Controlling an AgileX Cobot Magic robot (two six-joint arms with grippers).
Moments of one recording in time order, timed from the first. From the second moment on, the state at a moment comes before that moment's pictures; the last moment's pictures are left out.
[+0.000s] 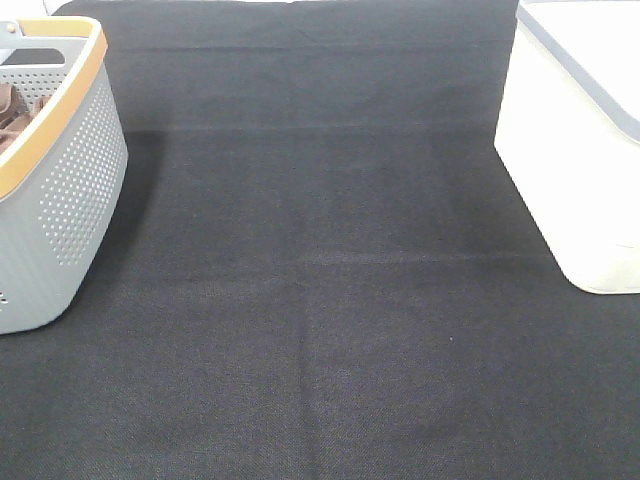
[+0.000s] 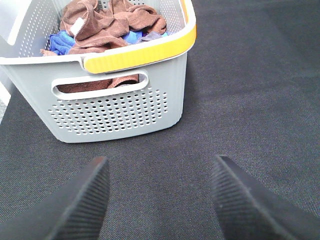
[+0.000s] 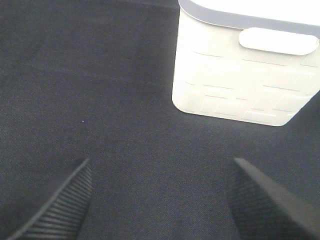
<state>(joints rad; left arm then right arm) 0.01 0.00 -0.50 -0.08 1.05 0.09 -0.02 -0.01 -0.50 0.13 1.07 -0.20</state>
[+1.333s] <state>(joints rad) 0.01 0.00 -0.50 -0.08 1.05 0.09 -0.02 -0.01 -0.50 0.13 1.07 -0.20</state>
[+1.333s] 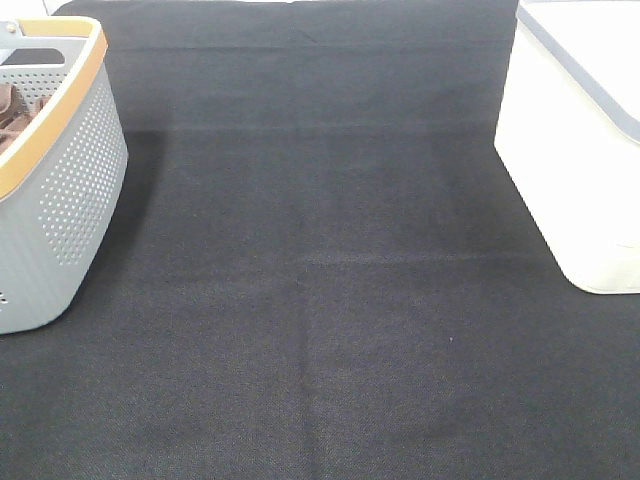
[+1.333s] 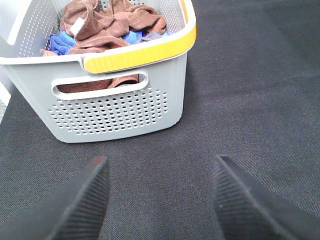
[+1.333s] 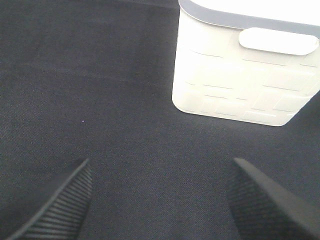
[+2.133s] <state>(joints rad) 0.01 0.00 -0.50 -0.08 1.05 0.09 -0.02 -0.01 -0.50 0.13 1.07 -0.20</state>
